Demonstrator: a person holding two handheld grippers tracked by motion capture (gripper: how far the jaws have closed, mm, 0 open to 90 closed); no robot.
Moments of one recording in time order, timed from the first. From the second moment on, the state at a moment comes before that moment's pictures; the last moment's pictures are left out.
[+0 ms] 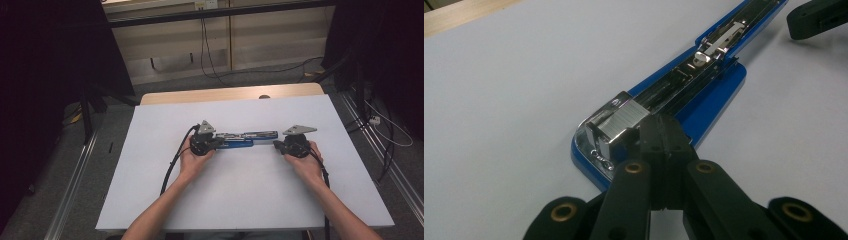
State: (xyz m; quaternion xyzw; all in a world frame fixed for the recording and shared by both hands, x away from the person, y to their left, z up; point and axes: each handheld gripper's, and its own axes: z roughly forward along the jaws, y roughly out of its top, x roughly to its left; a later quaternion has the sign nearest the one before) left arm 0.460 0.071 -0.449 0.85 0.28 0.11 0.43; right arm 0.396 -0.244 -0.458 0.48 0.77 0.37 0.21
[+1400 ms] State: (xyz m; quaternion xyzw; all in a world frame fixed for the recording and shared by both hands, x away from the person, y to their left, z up) left arm 0.458 0.067 -0.451 0.85 0.28 0.11 0.44; right arm 0.410 -0.236 -0.459 0.49 0.77 0.35 0.20
